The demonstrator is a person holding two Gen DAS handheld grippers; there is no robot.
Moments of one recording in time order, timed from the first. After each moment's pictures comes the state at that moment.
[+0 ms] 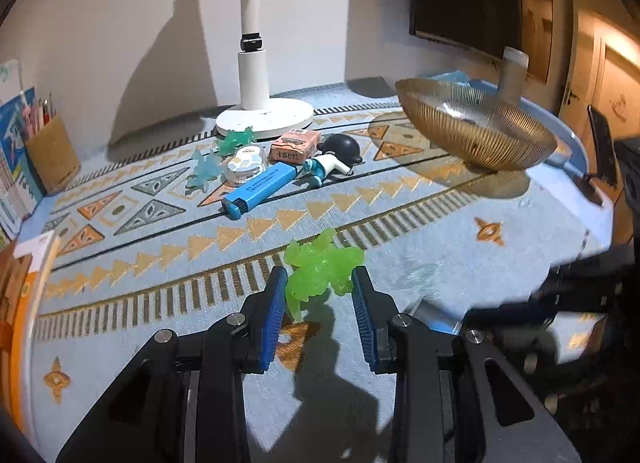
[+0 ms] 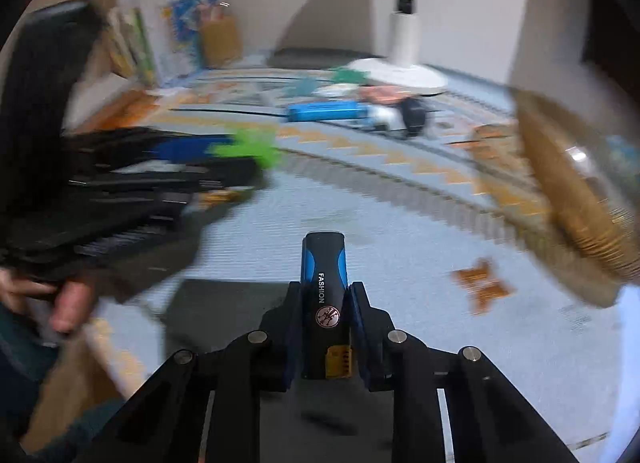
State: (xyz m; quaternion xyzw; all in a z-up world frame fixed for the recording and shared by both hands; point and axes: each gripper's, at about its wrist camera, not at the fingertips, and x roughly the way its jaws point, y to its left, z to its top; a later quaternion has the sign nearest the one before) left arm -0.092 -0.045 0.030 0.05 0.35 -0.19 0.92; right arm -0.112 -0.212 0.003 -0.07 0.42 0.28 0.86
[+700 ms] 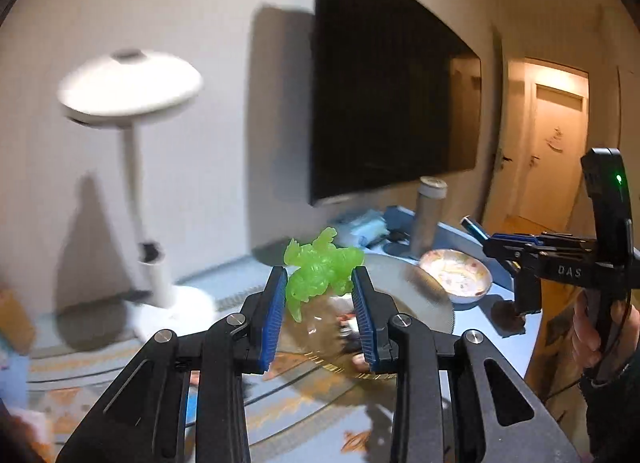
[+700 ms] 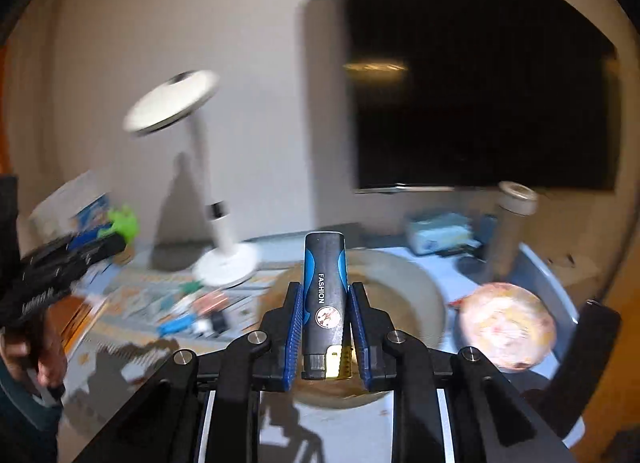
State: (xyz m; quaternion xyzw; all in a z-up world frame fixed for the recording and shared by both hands) left arm -0.046 -0.173 0.208 0.04 0.21 -0.32 0.93; right arm -0.082 -0.443 0.200 0.06 0.27 0.05 0.96
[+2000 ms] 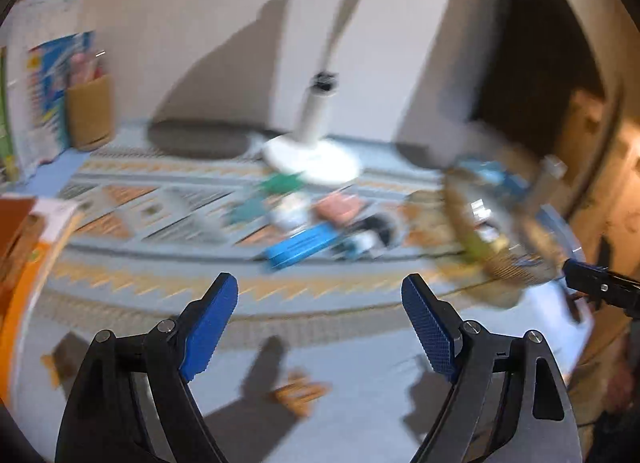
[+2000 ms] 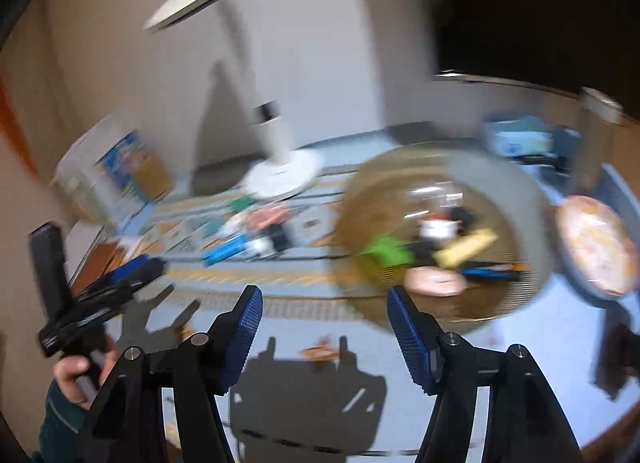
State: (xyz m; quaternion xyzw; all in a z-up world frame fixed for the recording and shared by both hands) left arm -0.065 -0.005 0.062 -0.08 0.34 -0.12 0.93; right arm -0.073 -0.318 0.108 0.05 0.39 0.17 0.90
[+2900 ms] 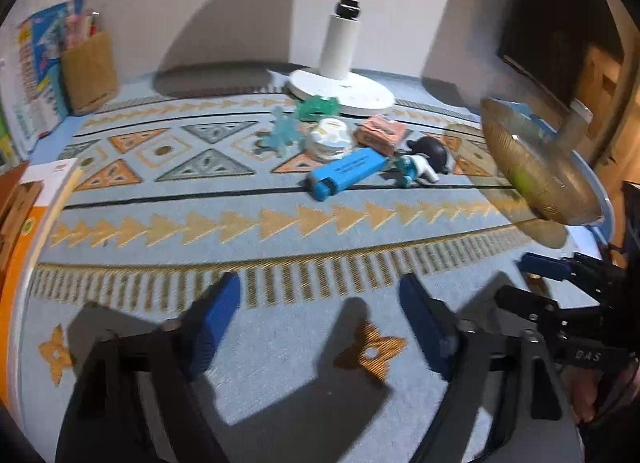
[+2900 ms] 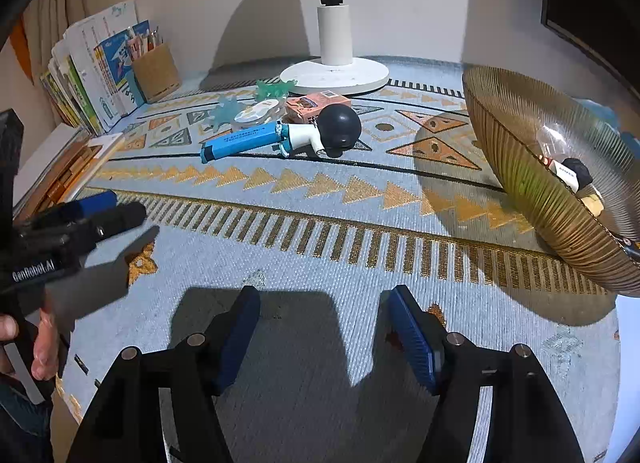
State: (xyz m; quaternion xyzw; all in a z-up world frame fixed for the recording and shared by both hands) left arm -0.042 0.007 0.020 -0.04 0.42 -0.13 0.90; right arm -0.036 -0.239 -0.002 -0.04 0.45 0.19 0.87
